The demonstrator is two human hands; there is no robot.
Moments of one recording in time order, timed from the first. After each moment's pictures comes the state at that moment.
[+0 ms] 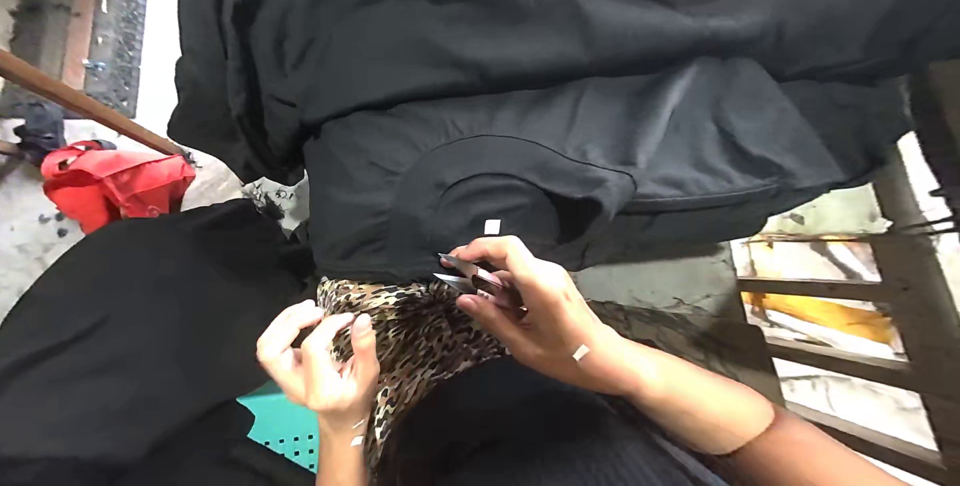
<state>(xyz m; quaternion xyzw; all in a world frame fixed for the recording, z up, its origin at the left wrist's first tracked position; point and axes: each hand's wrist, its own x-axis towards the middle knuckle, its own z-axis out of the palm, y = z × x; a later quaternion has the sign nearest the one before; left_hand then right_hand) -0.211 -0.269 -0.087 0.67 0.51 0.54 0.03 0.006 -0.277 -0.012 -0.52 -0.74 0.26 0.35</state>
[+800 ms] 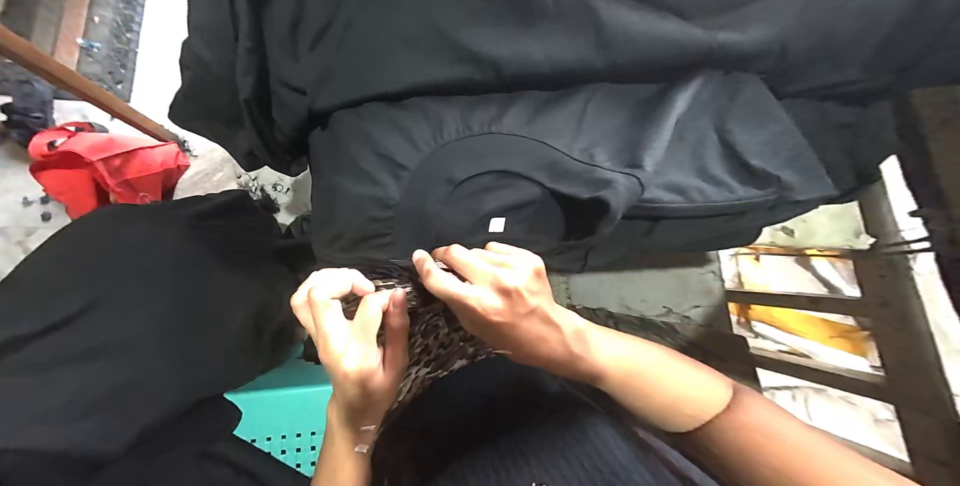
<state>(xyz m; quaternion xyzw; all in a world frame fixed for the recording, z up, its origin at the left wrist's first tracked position) -0.190 -0.264 -0.066 0.70 0.48 0.52 0.12 -0.022 -0.255 -0.023 -0.46 -0.85 -0.06 0.26</state>
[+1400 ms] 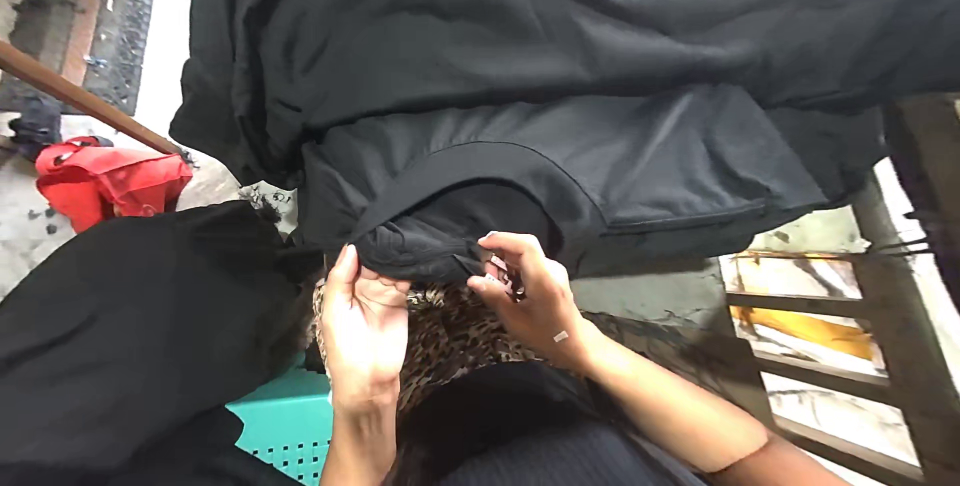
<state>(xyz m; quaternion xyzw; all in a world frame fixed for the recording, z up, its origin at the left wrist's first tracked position) -0.162 -0.240 -0.029 0.11 0.27 0.64 0.71 0.019 -0.274 -0.049 -0.54 -0.73 0.17 0.39</state>
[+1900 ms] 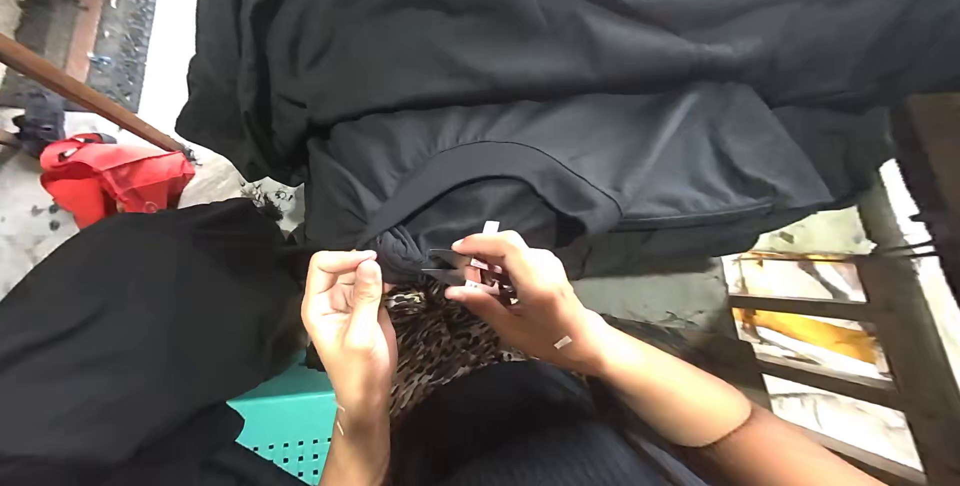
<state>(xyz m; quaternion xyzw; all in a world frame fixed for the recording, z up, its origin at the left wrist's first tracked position) -0.167 -0.244 -0.041 0.35 0.37 0.68 0.53 0.003 -0.256 -0.018 -0.47 -0.78 0.16 0.38</state>
